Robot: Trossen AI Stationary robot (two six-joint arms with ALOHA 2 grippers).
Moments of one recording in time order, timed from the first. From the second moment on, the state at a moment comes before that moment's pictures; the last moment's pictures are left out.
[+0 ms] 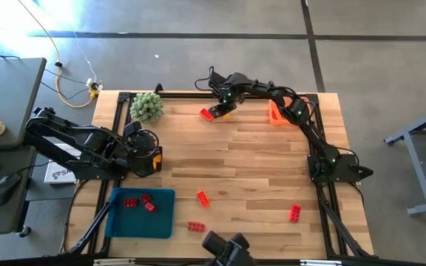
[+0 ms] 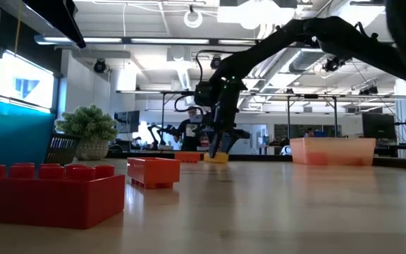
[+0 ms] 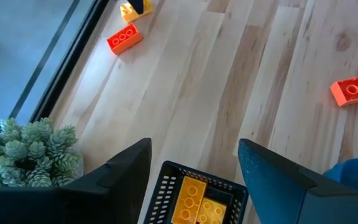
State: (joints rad) left arm -0.25 1.00 1.02 -1.17 -0.59 -0.52; right arm -0.59 2.44 2.10 -1.06 -0.18 0.30
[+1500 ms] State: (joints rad) left arm 0.11 1.00 1.02 -0.85 -0.11 -0.91; right arm -0.07 2.15 2.11 -1.09 0.08 -0.03
